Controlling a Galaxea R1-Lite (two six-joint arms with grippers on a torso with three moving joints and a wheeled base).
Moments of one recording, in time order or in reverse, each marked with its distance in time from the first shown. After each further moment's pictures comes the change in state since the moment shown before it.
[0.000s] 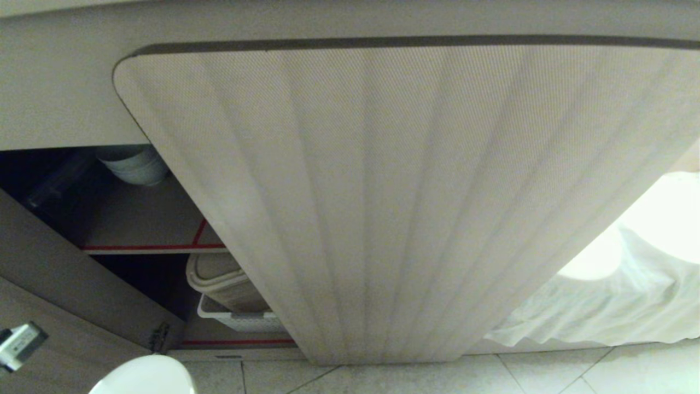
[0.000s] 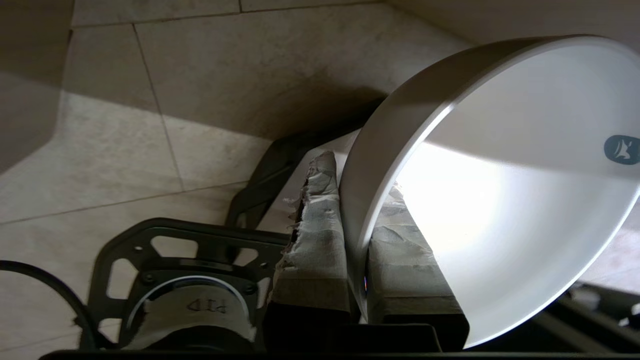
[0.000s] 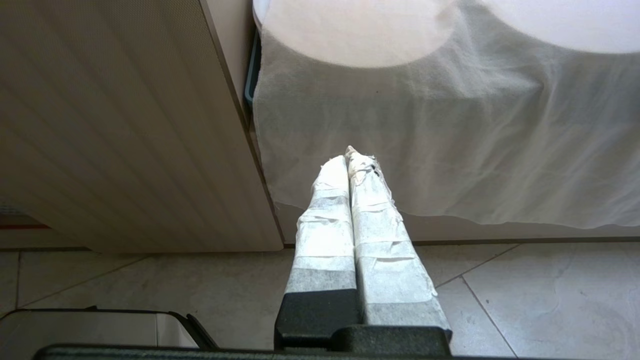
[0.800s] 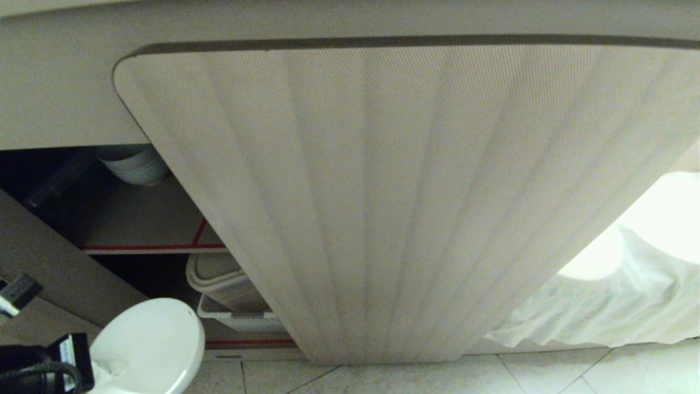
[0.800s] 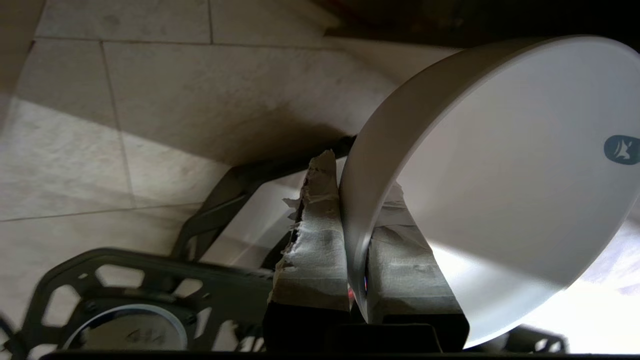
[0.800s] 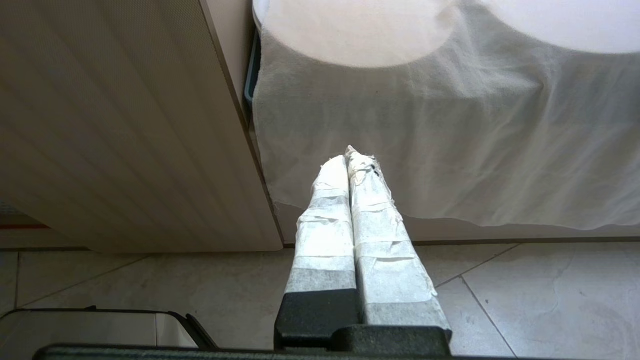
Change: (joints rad) left arm 0.002 0.101 -0.150 -0.025 -0.001 -0.151; right arm 0.000 0.000 0.000 0.000 0.000 -0.001
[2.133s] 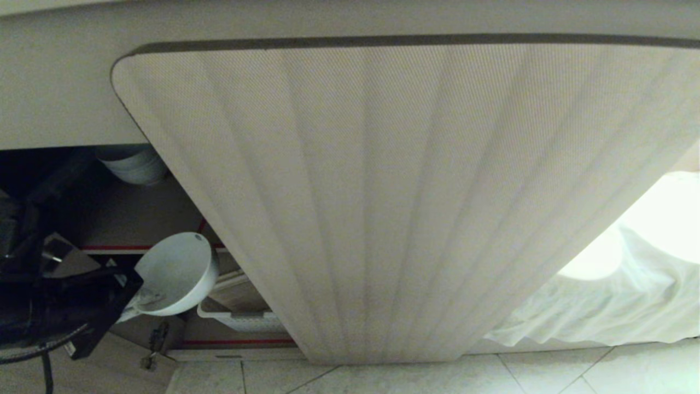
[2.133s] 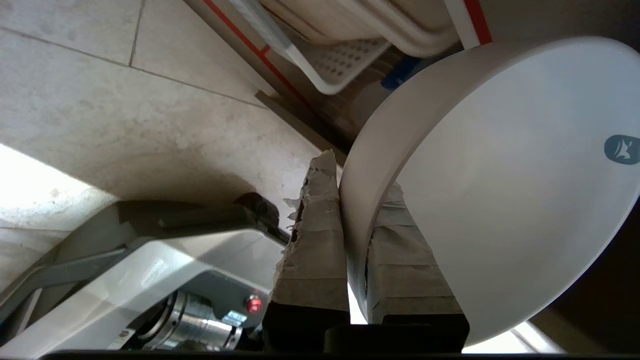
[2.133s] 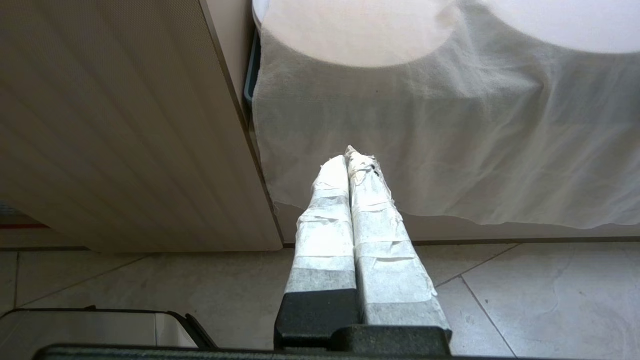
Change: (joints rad) left arm 0.140 0.305 -0.025 -0.370 -0.101 -0.279; right arm 0.000 0.000 0.000 0.000 0.000 0.000
